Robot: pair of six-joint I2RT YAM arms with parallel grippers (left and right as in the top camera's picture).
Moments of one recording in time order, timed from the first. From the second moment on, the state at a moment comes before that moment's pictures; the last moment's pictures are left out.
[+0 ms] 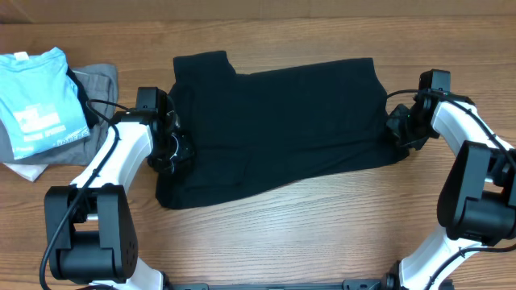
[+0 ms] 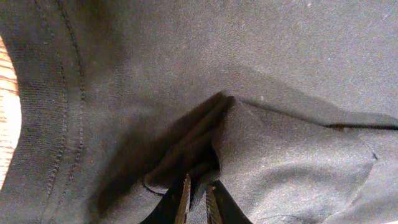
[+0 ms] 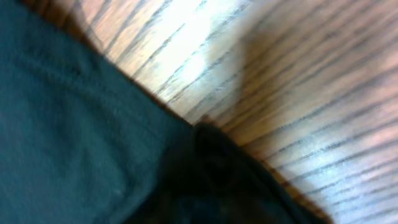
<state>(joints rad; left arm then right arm) -0.01 1.75 1.10 -0.81 0.26 -0.39 -0.21 1.96 1.27 -0.68 -0.13 0.49</state>
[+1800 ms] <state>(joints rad) -0.01 1.75 1.10 -0.81 0.26 -0.39 -0.25 1.94 1.36 -0.74 -0.22 0.51</state>
